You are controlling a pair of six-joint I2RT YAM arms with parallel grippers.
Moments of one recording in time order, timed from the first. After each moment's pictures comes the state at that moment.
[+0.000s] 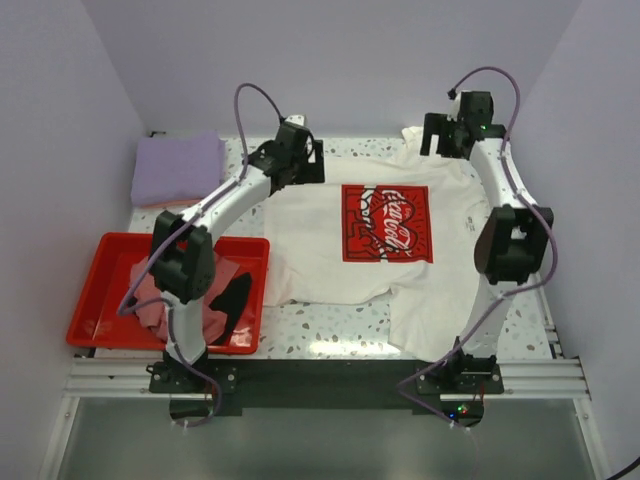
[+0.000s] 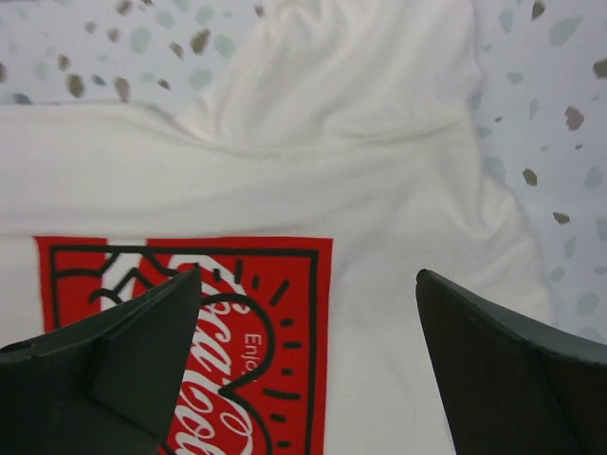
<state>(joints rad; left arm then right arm) -0.47 2.07 1.81 -0.50 -0.22 -0.41 -0.04 2.17 2.03 -0.66 -0.06 0.06</state>
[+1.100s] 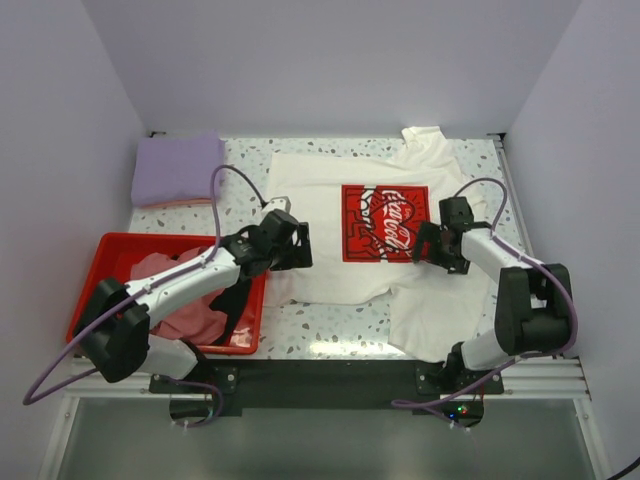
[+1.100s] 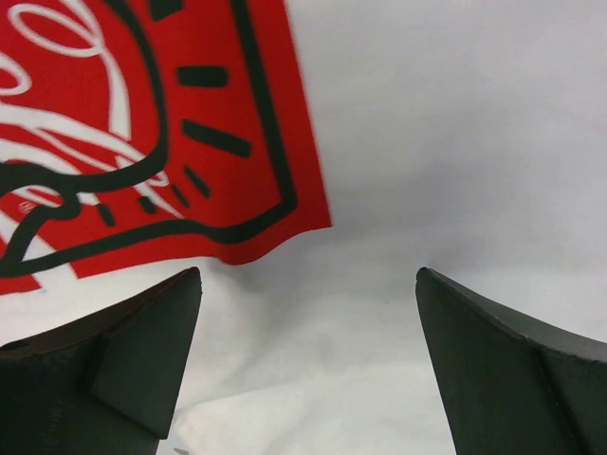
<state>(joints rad) -0.73 1.38 0.90 -0.42 -0.25 -0.71 0.11 1.50 0.83 -0.50 0.09 0.39</state>
